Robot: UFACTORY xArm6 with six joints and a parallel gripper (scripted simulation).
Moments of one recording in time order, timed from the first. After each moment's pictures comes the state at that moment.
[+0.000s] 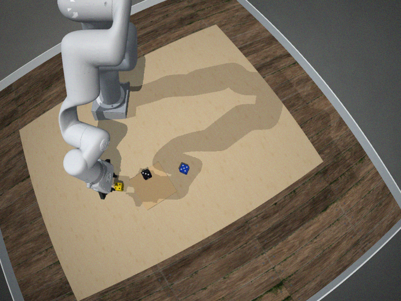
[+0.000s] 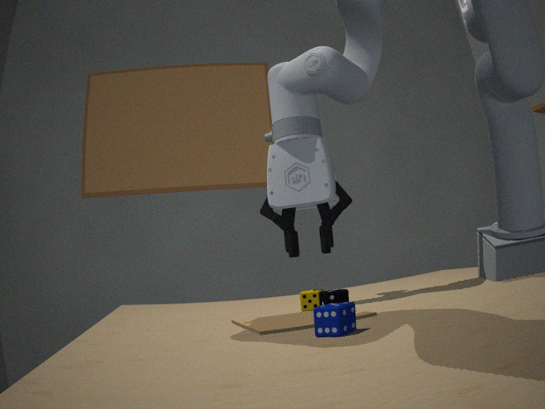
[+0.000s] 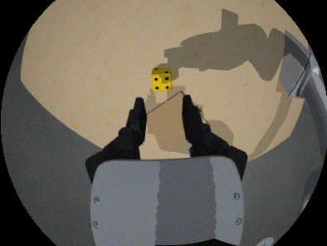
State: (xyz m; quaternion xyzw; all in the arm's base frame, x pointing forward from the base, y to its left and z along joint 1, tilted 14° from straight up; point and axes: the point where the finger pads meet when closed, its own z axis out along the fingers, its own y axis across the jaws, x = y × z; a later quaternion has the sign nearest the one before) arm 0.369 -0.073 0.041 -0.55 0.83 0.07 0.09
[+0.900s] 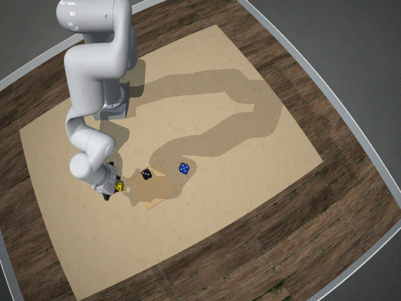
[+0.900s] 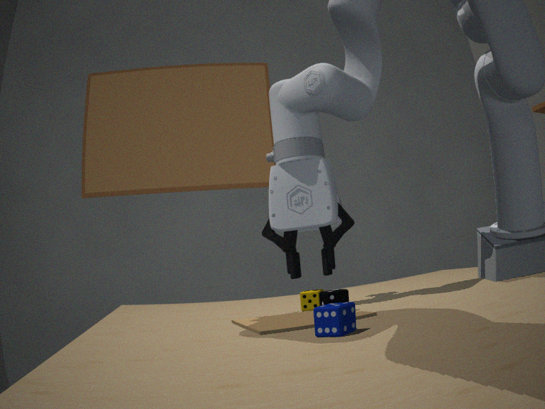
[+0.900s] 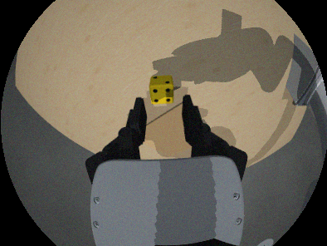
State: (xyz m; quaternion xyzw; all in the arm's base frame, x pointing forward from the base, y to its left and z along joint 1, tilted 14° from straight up) arm 0.371 -0.065 0.009 -0.55 0.83 0.07 0.09
